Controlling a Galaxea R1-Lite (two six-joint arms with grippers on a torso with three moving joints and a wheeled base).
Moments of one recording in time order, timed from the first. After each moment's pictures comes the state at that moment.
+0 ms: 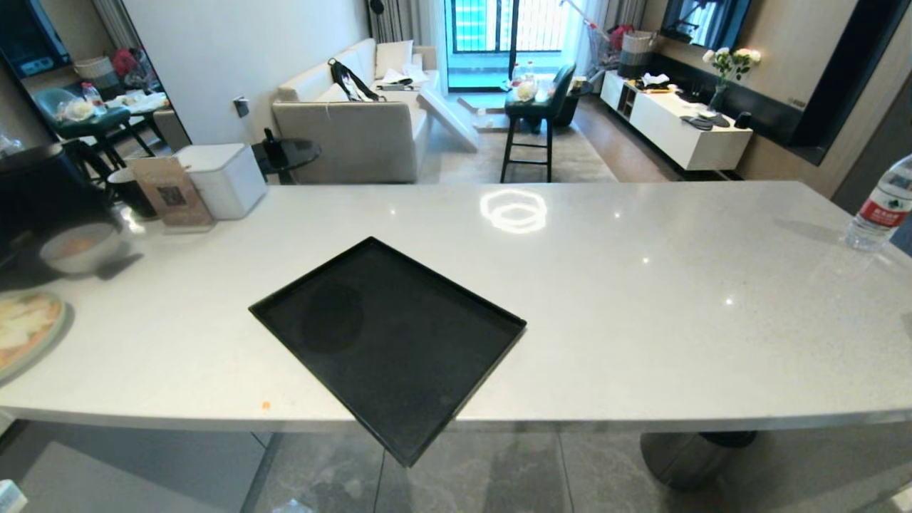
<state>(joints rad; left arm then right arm) 0.36 0.93 -0.31 0.47 -0.11 -0.02 0.00 0.00 0.00 0.00 -0.05 0.09</state>
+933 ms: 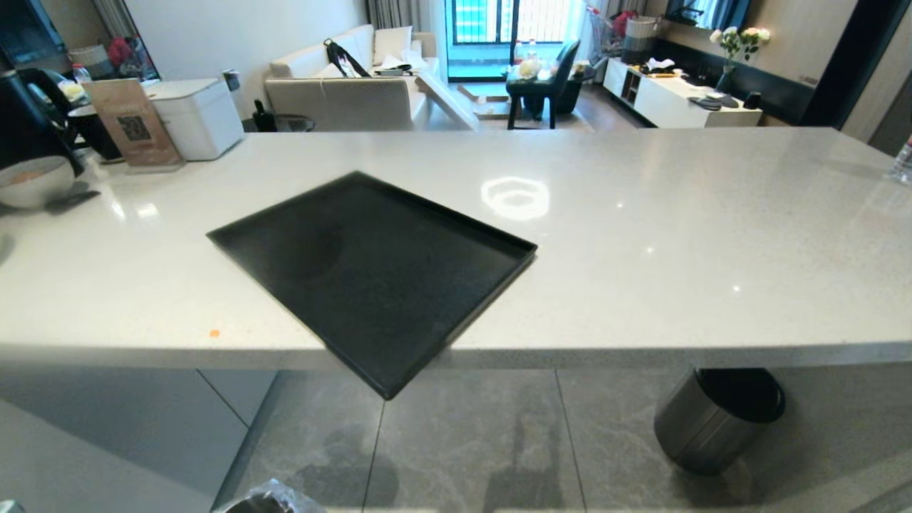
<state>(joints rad) 0.36 0.90 -0.27 0.48 -0.11 -0.02 0.00 0.00 0.00 0.00 -0.05 0.09</state>
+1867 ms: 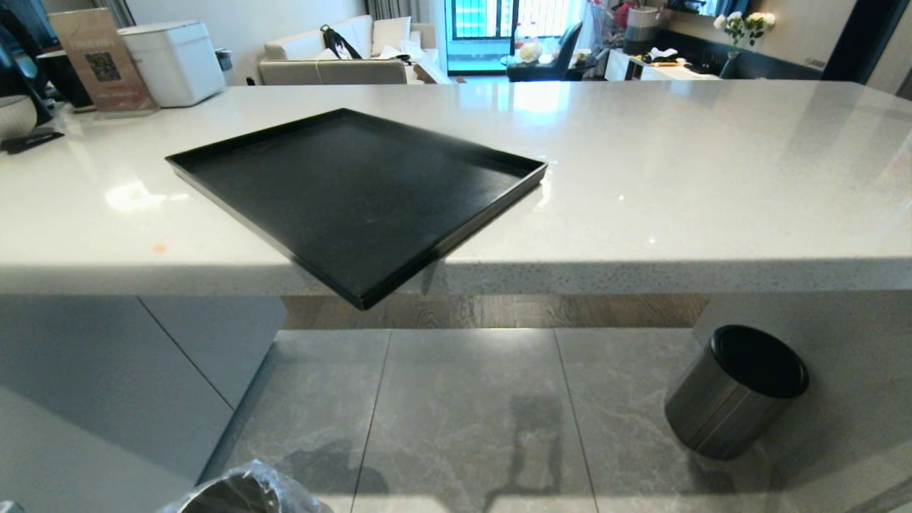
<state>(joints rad) 0.36 0.90 -0.27 0.48 -0.11 -0.02 0.00 0.00 0.00 0.00 -0.05 0.09</state>
